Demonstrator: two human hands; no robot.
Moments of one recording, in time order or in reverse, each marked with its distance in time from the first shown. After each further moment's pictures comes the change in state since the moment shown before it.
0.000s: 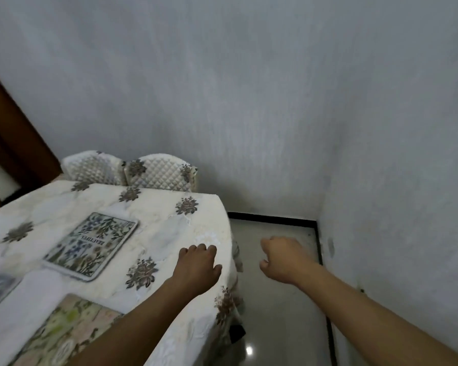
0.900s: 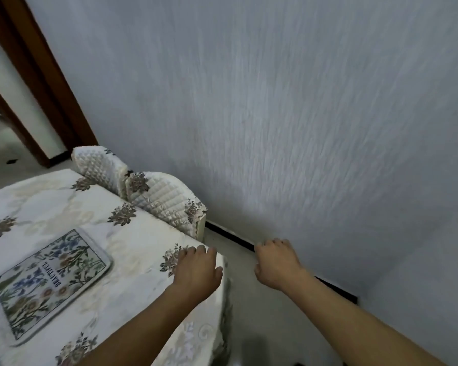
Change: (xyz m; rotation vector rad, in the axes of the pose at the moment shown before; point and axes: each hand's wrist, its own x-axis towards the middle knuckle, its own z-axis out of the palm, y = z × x) left_hand 0.365 -0.042 -0.015 -0.005 -0.022 -0.394; right_hand 0.418 0.137 -0.026 -0.238 -0.112 -0.277
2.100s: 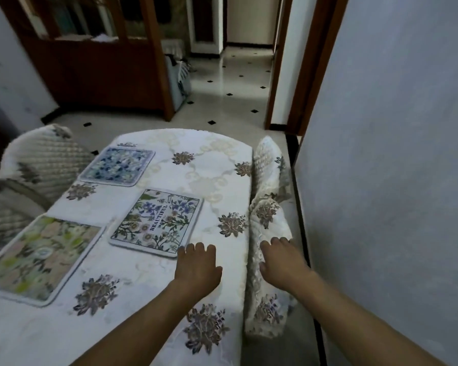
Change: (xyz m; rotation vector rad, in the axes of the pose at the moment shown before) left_hand 0.191 -0.161 0.010 -0.148 -0.135 -1.136; right_hand 0.443 -0.125 -0.068 -0.192 0.080 -1.105
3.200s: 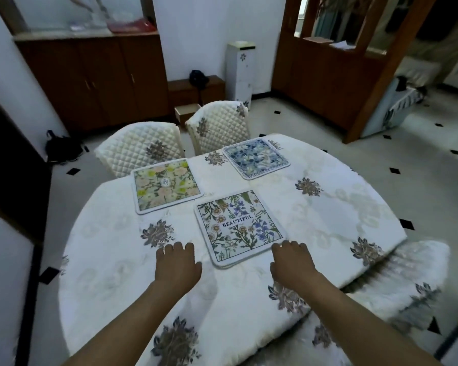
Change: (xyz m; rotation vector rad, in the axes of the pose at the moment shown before) left_hand 0.036 -0.026 0.016 -0.174 -0.056 -1.084; right_hand 0.277 -0.013 -0.002 -0.174 0.050 -0.841
